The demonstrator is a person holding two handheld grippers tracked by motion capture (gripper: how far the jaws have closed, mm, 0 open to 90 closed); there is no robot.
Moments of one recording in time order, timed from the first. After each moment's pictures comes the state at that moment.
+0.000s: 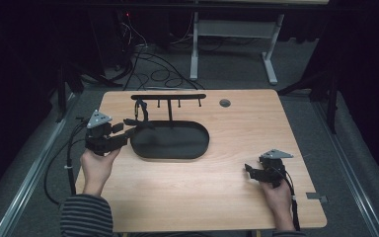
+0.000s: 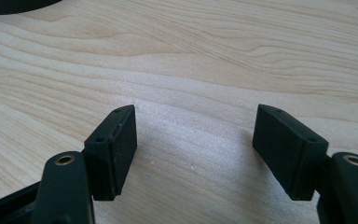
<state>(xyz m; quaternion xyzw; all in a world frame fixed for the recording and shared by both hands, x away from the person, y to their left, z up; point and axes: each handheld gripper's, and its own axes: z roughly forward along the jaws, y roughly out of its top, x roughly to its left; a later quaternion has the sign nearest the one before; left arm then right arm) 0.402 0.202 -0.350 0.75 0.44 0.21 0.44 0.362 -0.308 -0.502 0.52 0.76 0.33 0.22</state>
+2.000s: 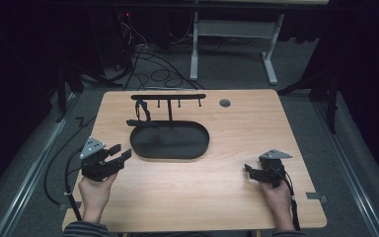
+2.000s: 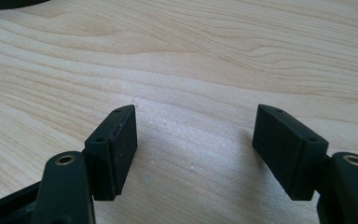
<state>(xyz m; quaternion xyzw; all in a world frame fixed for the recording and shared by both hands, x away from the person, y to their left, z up) 0.352 0.215 -0.393 0.73 0.46 0.20 0.47 0.362 -0.306 -0.502 0.52 0.76 0.33 0.22</state>
